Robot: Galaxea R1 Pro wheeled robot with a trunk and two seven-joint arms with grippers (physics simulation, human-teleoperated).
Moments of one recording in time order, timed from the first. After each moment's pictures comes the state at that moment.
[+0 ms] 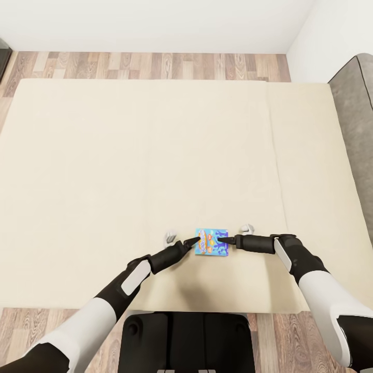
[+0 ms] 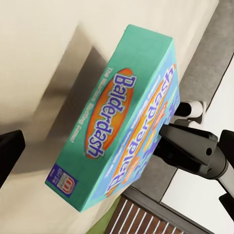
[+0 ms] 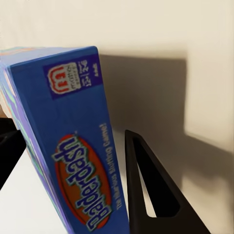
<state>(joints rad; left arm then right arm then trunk) -0.78 -0.06 -0.44 -0.63 1.09 0.39 -0.56 -0.94 -0.17 -0.01 -0.56 -0.12 0.63 1.00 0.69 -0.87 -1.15</state>
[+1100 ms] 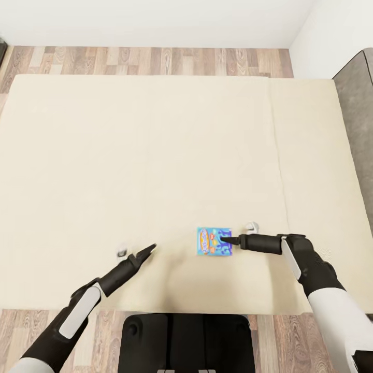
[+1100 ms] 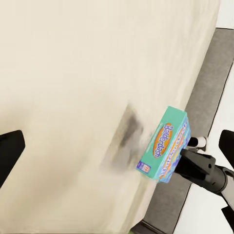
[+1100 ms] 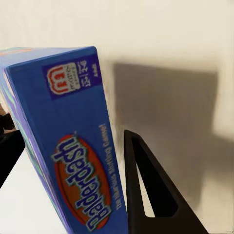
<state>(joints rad) -0.45 0.18 -0.19 -1.07 1.10 0.40 -0.62 -0.80 -0.19 -0.03 -0.91 -0.12 0.76 1.00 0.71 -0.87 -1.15</state>
